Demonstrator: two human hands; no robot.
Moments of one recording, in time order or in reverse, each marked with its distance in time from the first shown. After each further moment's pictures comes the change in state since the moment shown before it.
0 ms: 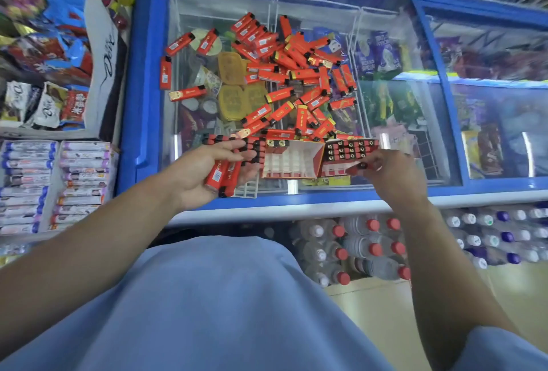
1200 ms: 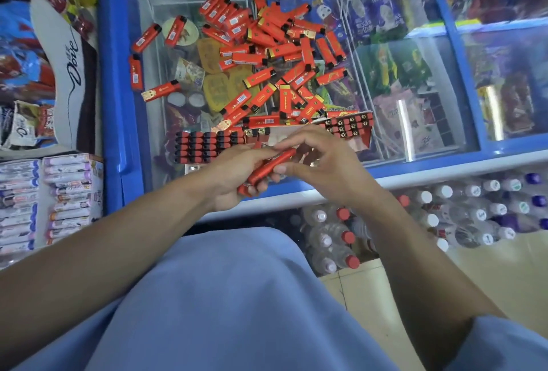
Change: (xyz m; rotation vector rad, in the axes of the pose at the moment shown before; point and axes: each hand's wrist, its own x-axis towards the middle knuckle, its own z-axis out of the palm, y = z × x) left_hand 0.028 -0.035 0.077 0.597 -0.011 -0.020; right_hand -0.040 -0.063 0.011 0.864 -0.325 -0.475
